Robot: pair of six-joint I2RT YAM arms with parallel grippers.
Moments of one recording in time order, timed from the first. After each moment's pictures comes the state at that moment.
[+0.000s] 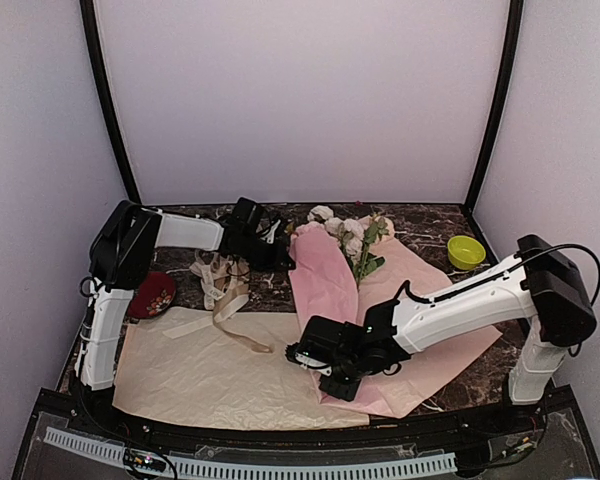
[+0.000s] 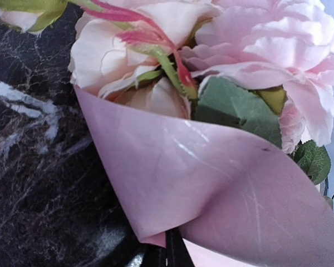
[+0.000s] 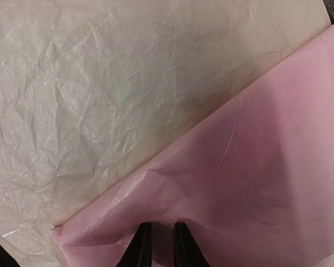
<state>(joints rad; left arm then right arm) -0.52 2.32 1.64 -0.17 0.50 -0.39 1.31 1.81 1.08 -0.58 0.16 0.08</state>
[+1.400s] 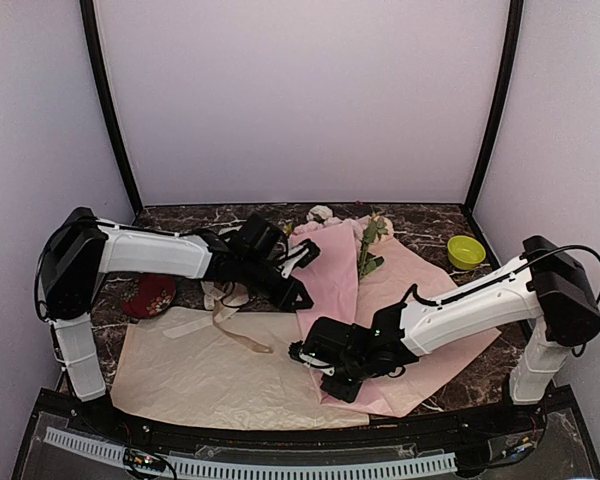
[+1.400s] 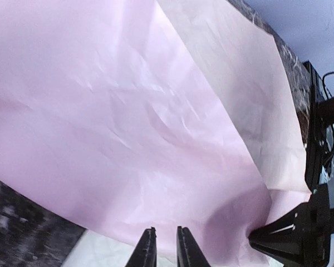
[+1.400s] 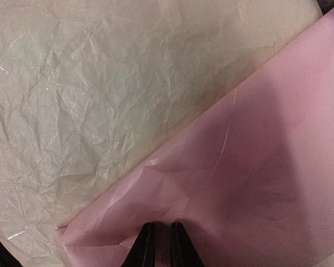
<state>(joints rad) -0.79 1.89 1.29 -0.24 0.39 -0.14 1.31 1.78 1.02 -0.50 0.15 0.13</state>
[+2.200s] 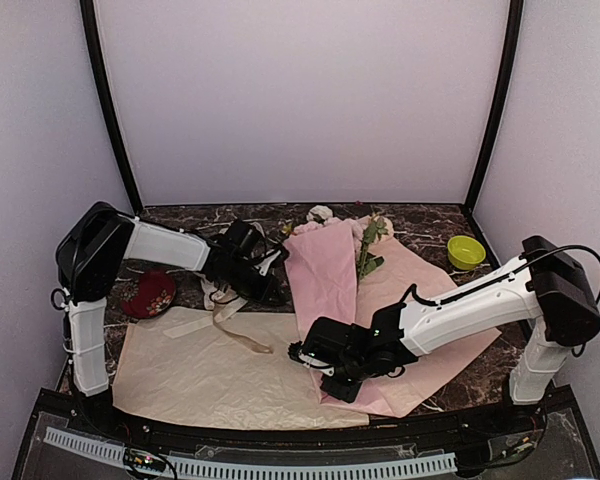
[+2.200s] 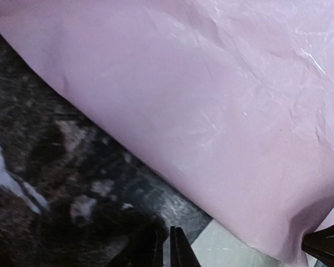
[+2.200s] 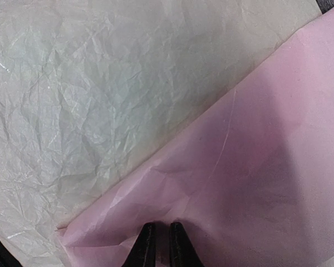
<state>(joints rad) -0.64 2.04 1.26 -0.25 0.45 -0.18 1.31 1.78 1.02 -0.50 0.15 0.12</state>
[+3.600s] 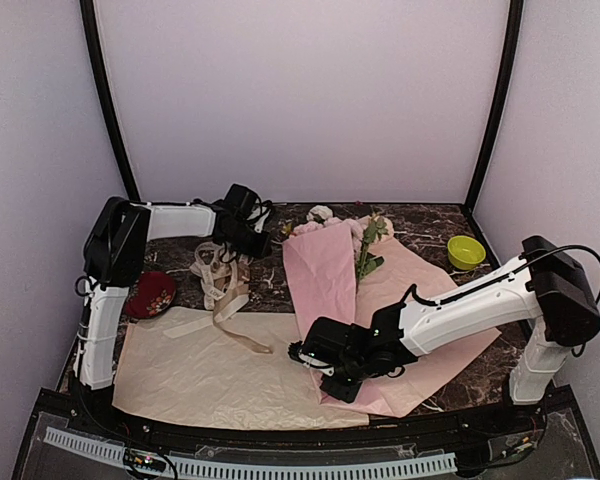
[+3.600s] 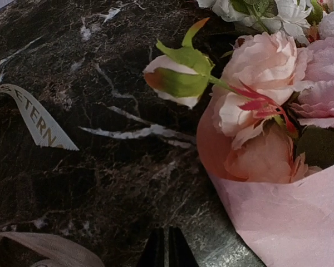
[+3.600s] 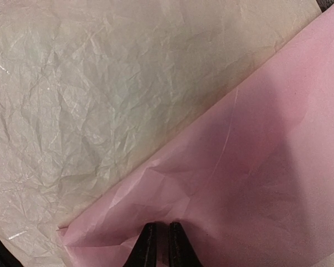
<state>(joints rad) -0.49 2.30 1.75 -0.36 0.18 -0.08 1.31 1.79 1.02 -0.51 0.15 0.13</state>
